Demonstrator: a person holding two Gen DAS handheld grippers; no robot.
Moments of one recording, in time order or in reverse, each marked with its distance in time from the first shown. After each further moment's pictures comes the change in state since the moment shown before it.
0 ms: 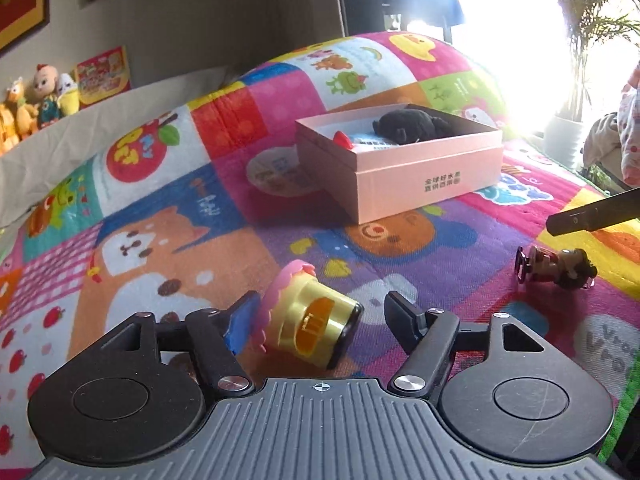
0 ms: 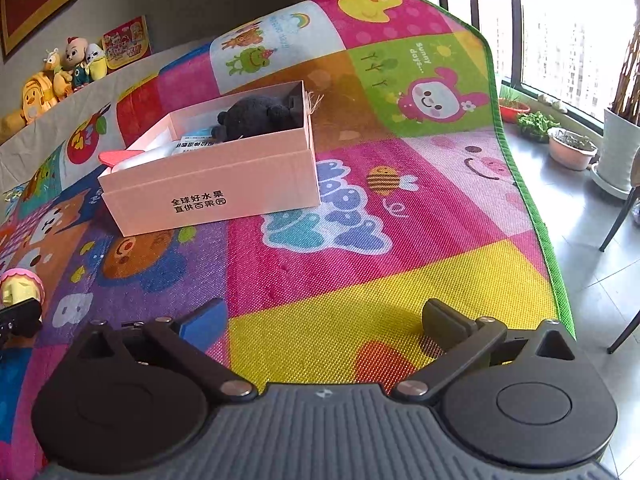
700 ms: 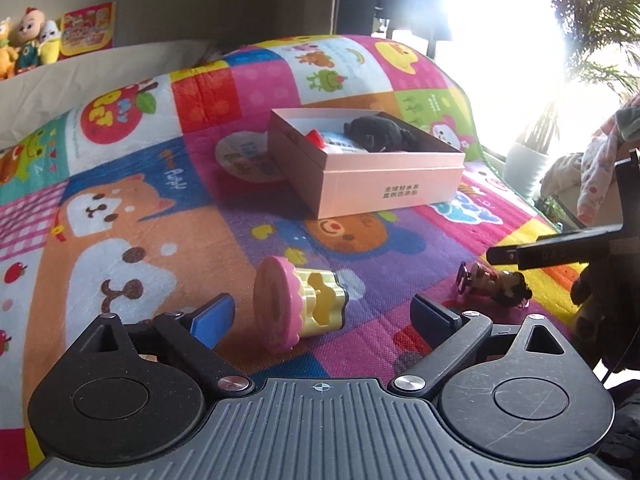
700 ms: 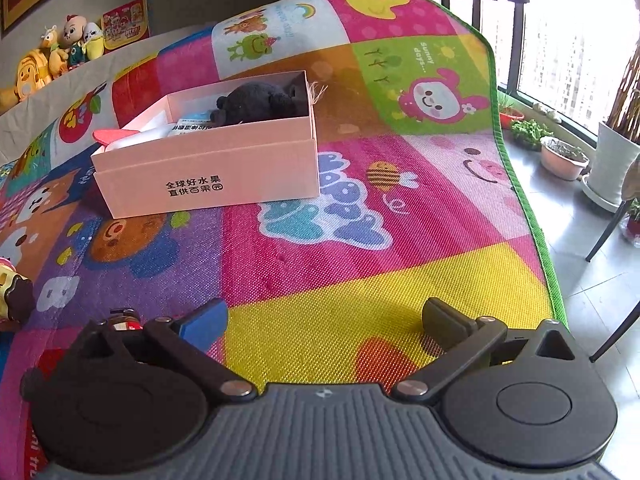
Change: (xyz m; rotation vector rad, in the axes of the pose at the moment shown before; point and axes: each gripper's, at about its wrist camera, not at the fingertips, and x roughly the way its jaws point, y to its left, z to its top) left arm -0.017 0.013 0.002 -0.148 0.025 -0.153; right arm 0.006 0.010 -0.002 -0.062 0.023 -0.052
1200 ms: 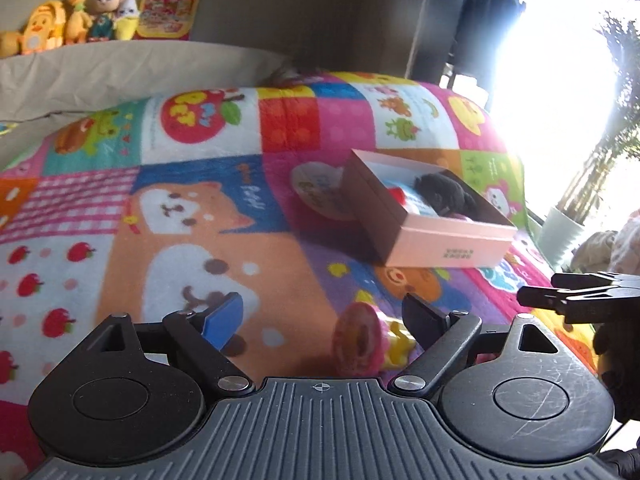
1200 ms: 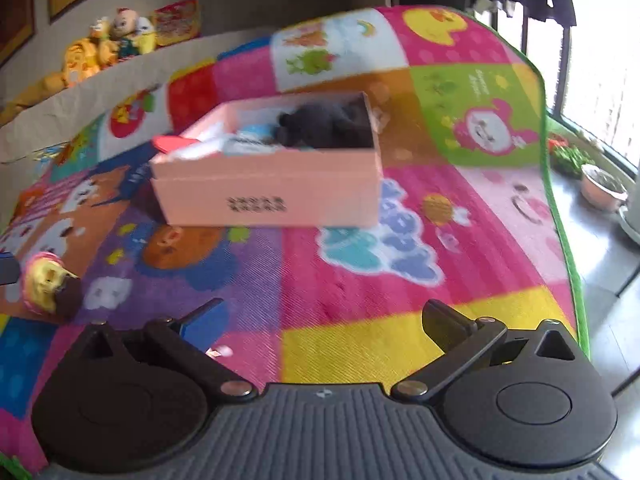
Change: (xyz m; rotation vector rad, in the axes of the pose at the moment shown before) left arm -0.041 0.049 0.016 -0.208 -0.092 0.125; right arm -0.029 0.031 0.028 -0.147 -0.080 0.204
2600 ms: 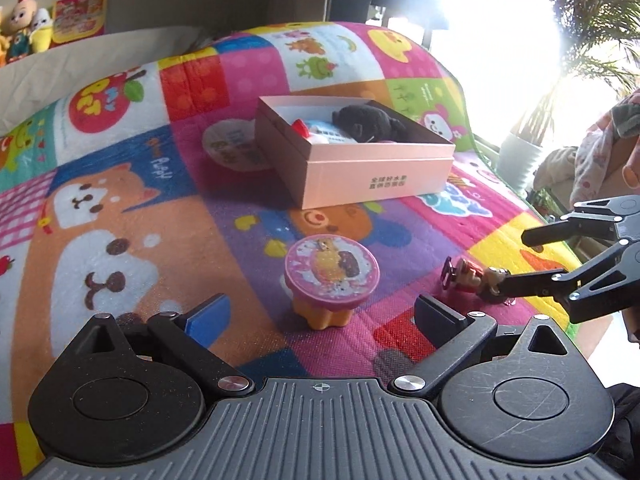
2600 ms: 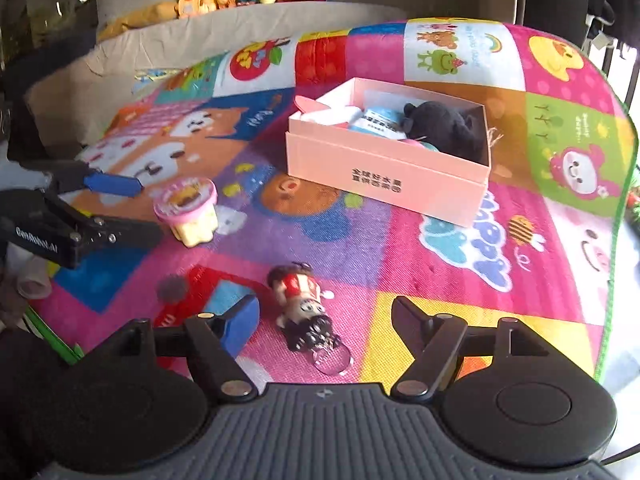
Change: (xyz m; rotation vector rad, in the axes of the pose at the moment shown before) left arm 0.036 -0.062 -0.030 0.221 0.148 -0.142; right arm -0.031 0.019 -0.021 -0.244 0.149 0.089
